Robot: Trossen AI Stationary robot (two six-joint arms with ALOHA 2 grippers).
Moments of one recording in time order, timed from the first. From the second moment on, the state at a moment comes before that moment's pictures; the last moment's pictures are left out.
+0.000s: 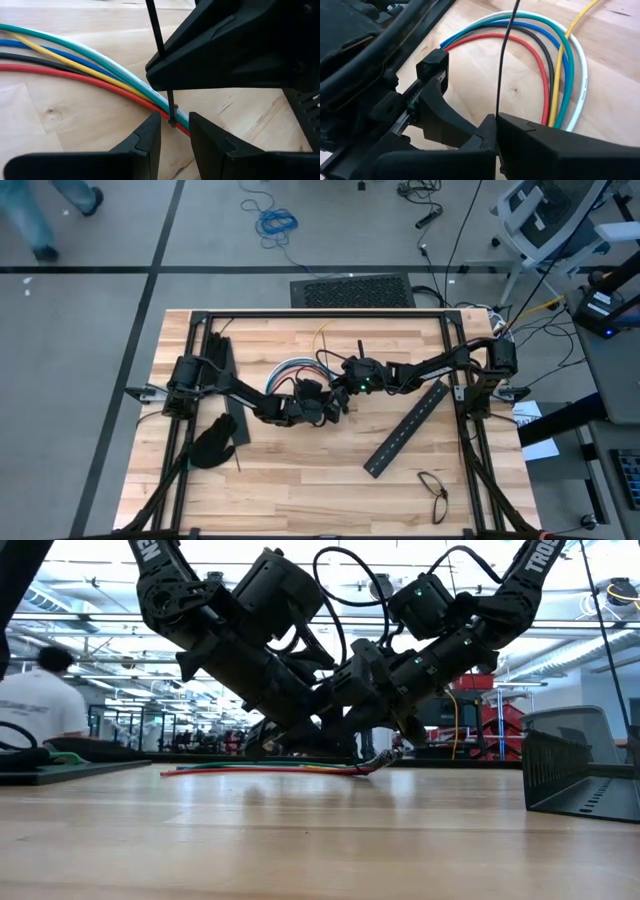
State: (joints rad) left arm -0.11 1.99 0.94 0.44 -0.62 -0.90; right arm -0.14 1.75 0.73 0.47 0.03 0.64
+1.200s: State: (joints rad) left arm -0.11 1.99 0.94 0.44 -0.74 -0.88; right arm -0.14 1.75 0.73 0.52 -0.03 0.68
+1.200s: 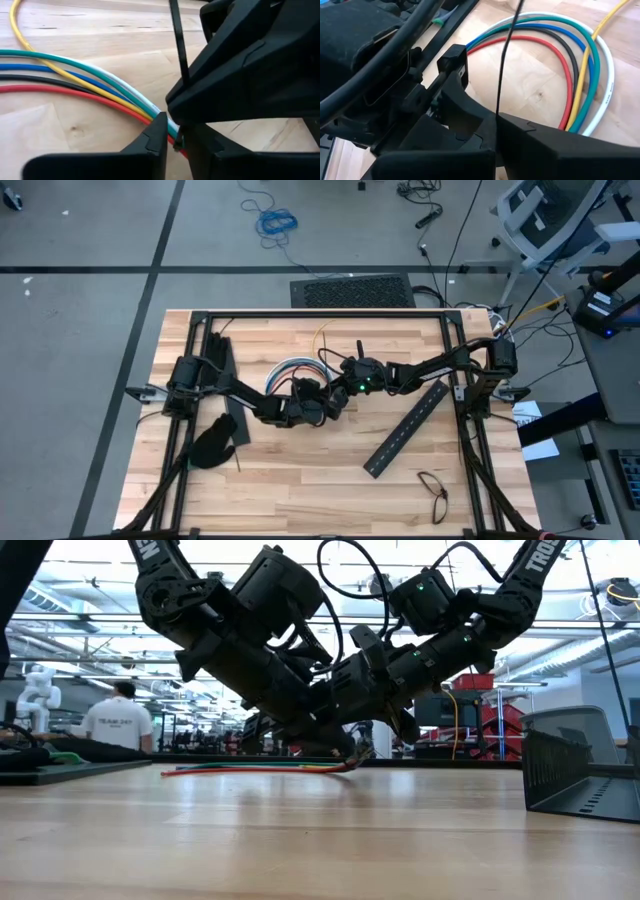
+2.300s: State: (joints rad) left arm -0.11 1.99 0.94 0.45 -0.76 -0.88; right arm -0.20 1.75 0.73 0.64 -0.03 0.72
